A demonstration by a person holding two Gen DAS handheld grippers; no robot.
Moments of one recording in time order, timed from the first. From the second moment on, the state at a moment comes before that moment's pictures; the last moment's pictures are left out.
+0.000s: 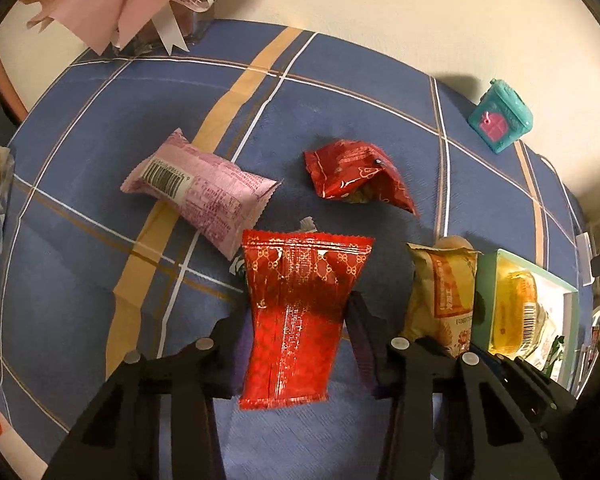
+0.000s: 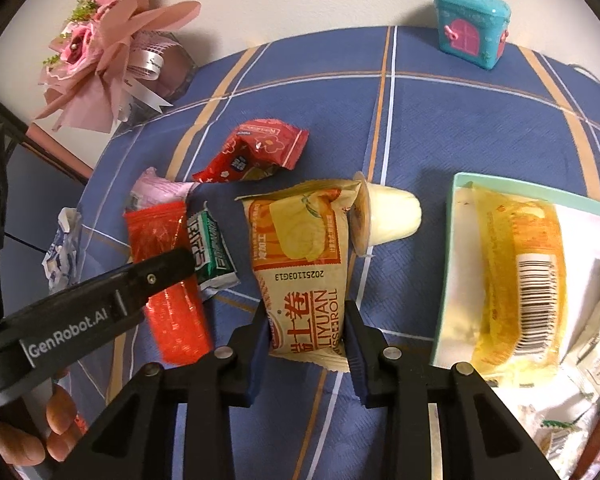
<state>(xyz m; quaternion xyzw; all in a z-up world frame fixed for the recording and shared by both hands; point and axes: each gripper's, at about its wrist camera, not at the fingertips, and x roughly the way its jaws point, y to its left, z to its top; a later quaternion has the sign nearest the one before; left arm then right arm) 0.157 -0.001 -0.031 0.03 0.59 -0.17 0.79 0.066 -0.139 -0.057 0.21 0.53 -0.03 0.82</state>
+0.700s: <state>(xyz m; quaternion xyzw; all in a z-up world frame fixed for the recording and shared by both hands) 0.097 -0.016 0.025 0.03 0.53 -0.19 0.82 -0.003 -0.153 -0.008 0.19 0.50 -0.06 0.84</state>
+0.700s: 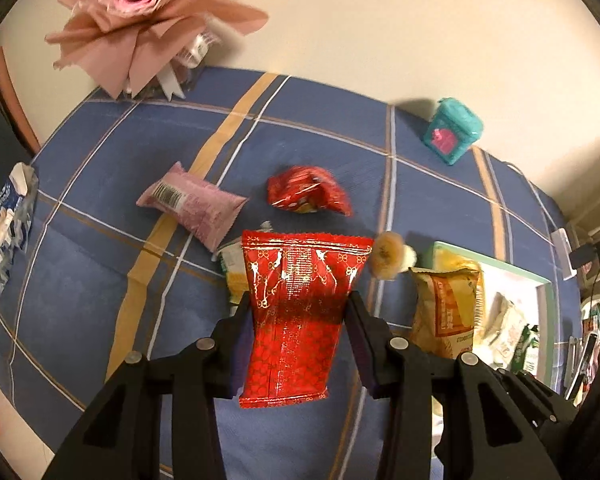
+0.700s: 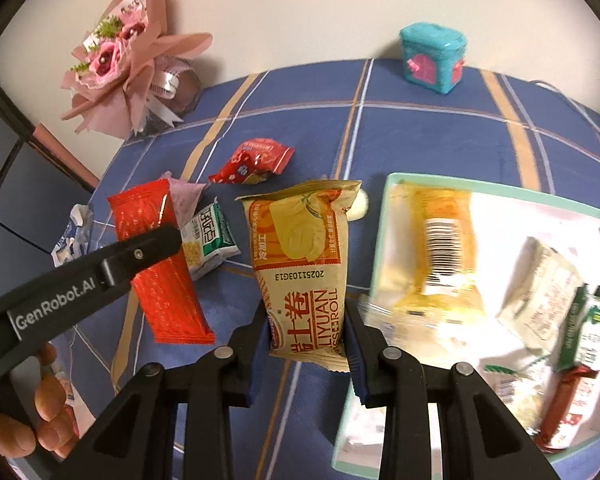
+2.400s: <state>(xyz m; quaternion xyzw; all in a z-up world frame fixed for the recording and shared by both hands) -0.028 -0.197 -0.003 0.16 0.52 -0.32 0.78 -0.108 -0.328 -0.019 0.29 0.48 -0.20 0.80</state>
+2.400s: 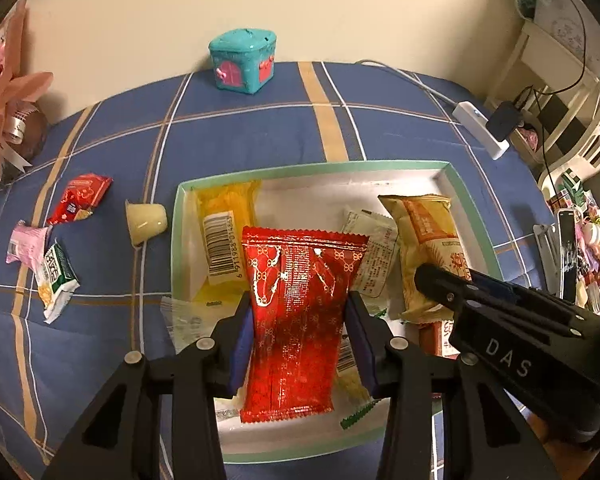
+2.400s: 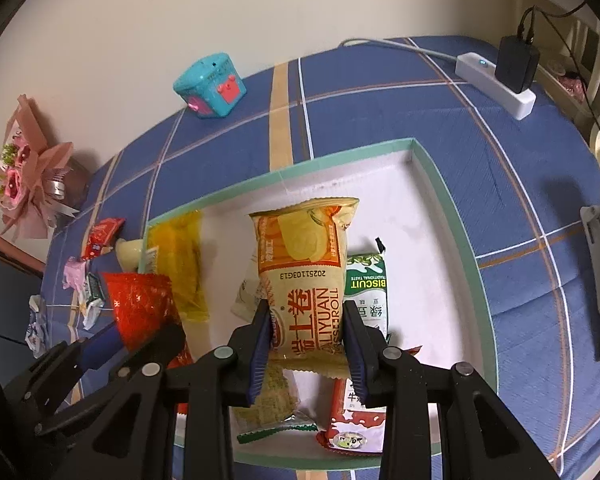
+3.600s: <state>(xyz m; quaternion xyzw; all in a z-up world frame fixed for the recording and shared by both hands) 0.001 -0.171 -0.016 0.16 0.55 -0.23 0.78 -0.108 -0.337 -0.030 0.29 0.50 -0.24 0.78</state>
